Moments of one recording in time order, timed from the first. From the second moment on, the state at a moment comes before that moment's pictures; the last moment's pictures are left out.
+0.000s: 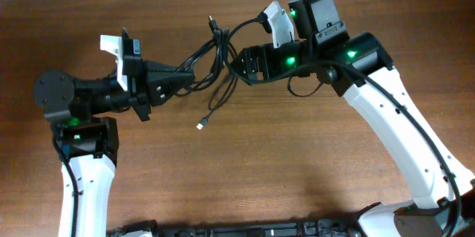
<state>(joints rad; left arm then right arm) 0.11 1.17 0.92 0.51 1.50 -0.51 0.43 1.57 1.63 -0.91 -0.54 0.31</state>
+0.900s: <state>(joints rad) 0.00 1.17 0.92 0.47 1.52 -0.51 0.42 1.57 1.63 -0.80 -0.63 -0.14</state>
